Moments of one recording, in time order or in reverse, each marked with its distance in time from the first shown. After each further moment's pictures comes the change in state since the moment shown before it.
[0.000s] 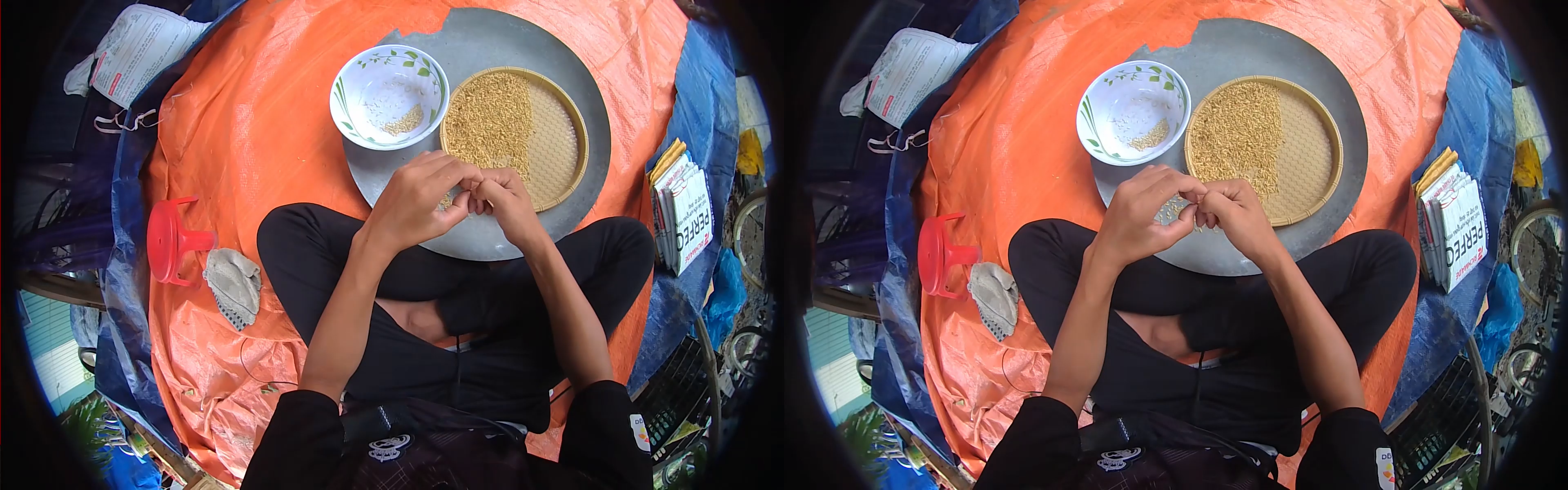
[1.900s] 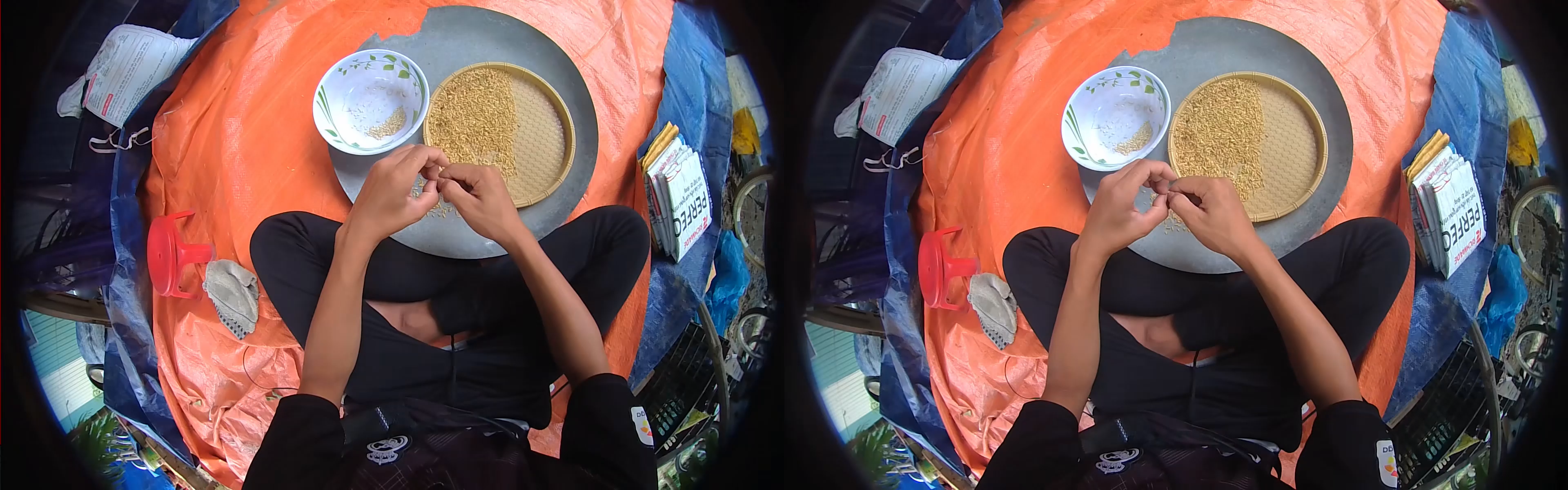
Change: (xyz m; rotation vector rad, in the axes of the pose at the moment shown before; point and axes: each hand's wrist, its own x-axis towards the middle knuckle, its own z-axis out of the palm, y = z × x) left_hand -0.002 -0.019 0.000 -0.047 -0.103 -0.206; right_hand 0.001 -0.004 0.018 -0.453 0.208 -0.174
